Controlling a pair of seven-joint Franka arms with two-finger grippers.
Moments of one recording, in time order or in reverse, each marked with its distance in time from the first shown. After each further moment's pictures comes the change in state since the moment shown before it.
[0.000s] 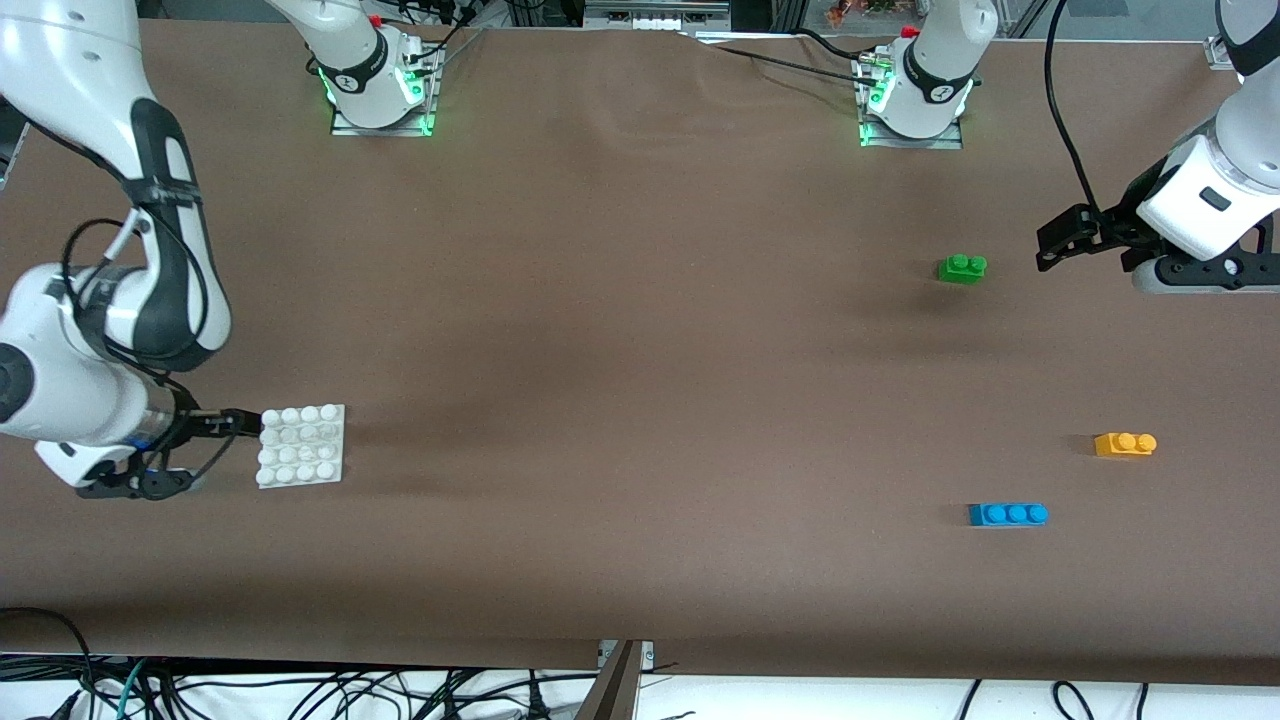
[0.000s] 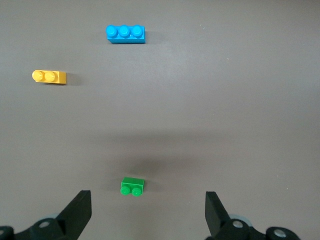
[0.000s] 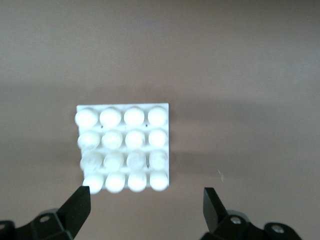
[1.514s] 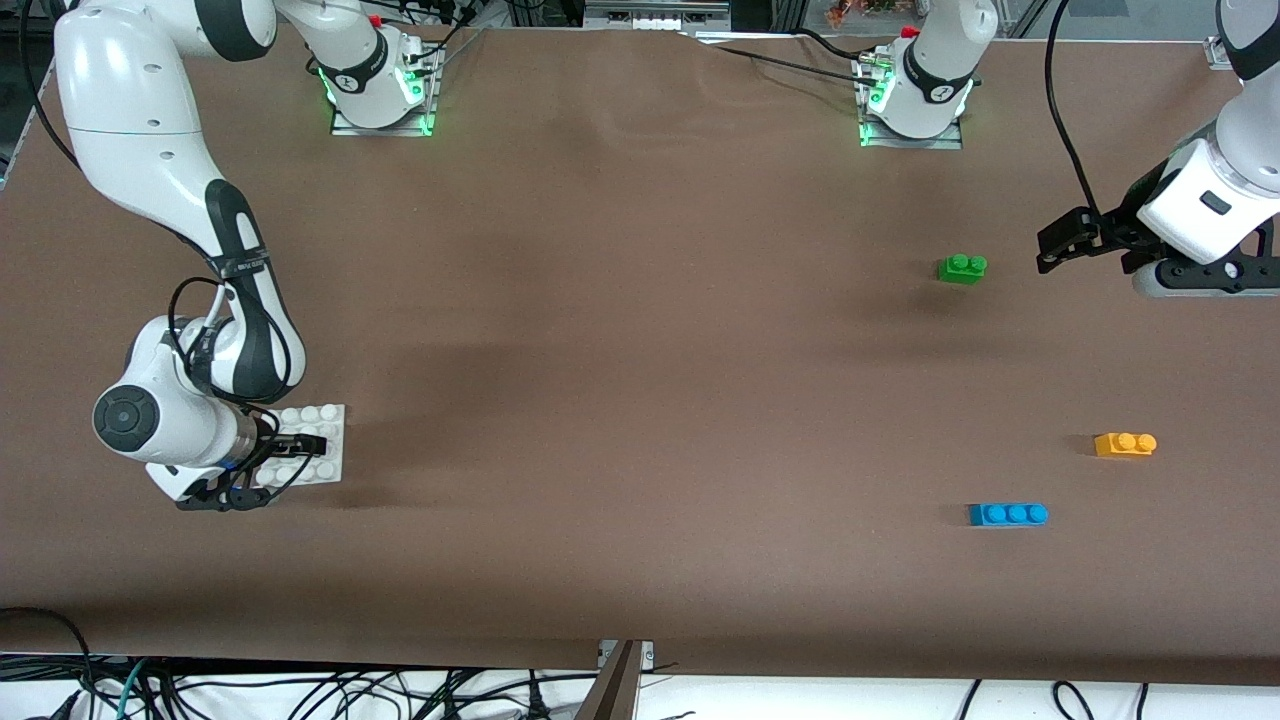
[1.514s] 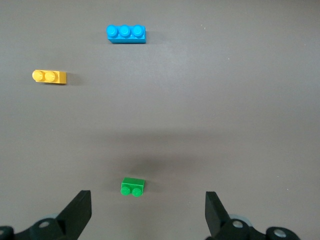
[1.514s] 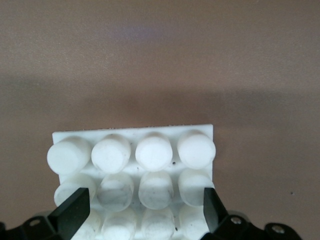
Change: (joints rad) left arm 0.001 0.006 0.001 0.004 0.000 0.000 0.000; right arm 0.018 0.160 0.006 -0.024 0.052 0.186 0.030
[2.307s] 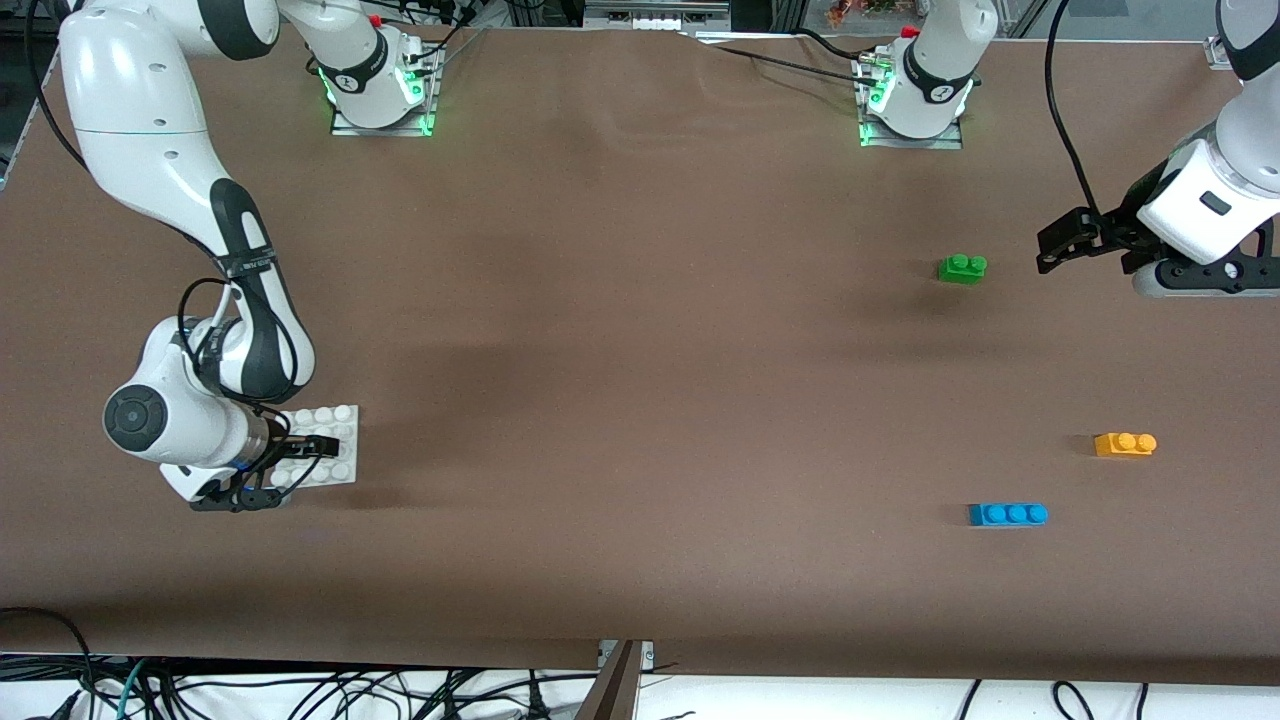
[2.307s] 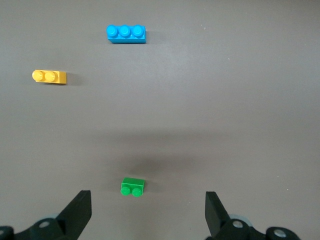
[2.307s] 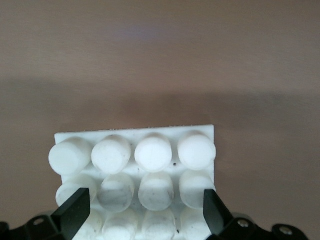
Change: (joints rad) left arm 0.000 0.000 0.000 0.000 0.000 0.000 0.000; right arm 0.016 0.001 0.030 -0.002 0.041 0.016 0.002
